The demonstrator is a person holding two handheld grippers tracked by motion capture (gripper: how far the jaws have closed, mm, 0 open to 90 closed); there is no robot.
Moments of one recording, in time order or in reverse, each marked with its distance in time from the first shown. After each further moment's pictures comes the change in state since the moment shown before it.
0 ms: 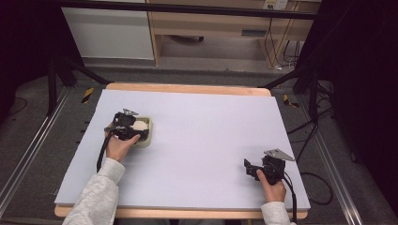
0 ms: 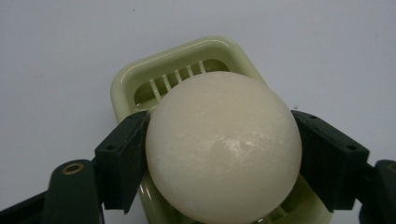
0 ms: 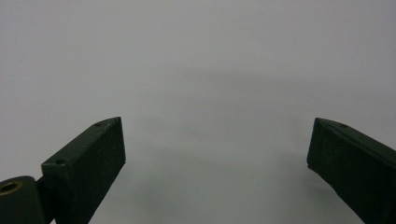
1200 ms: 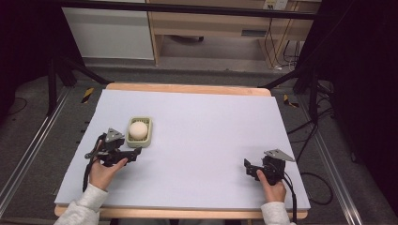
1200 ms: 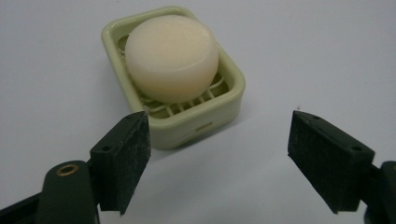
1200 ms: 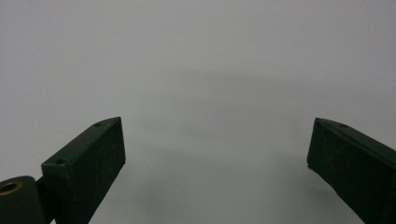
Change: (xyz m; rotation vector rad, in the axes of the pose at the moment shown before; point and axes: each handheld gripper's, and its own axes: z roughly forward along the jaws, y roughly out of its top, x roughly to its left) left arm -0.011 -0.071 -0.067 -0.135 -0.083 -0.001; right arm 0.000 0.000 -0.001 -0.009 0.000 -0.005
